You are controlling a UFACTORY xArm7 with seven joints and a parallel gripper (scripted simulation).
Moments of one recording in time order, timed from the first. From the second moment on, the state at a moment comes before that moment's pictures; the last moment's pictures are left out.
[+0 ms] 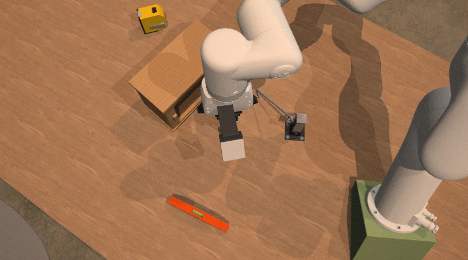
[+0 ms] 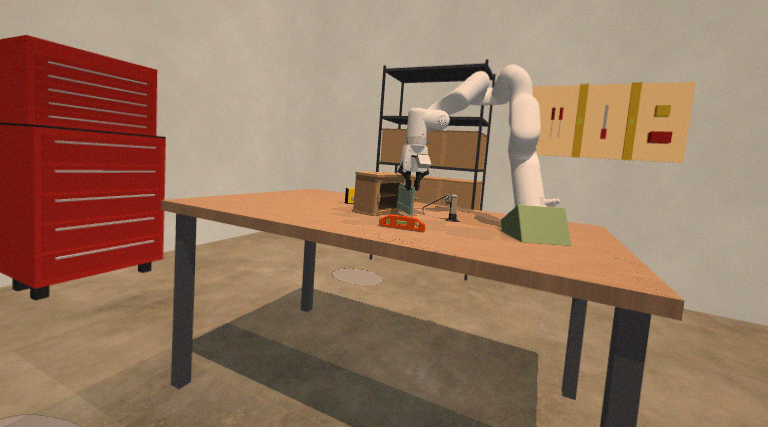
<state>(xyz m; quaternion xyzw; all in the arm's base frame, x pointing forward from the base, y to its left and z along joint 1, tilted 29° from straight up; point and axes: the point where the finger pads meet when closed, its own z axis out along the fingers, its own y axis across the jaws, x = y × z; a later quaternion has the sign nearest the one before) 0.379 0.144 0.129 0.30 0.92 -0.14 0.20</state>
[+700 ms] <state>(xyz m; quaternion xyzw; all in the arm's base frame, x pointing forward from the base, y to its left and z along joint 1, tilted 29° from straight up) 0.388 0.154 0.128 0.34 0.90 -0.13 0.21</state>
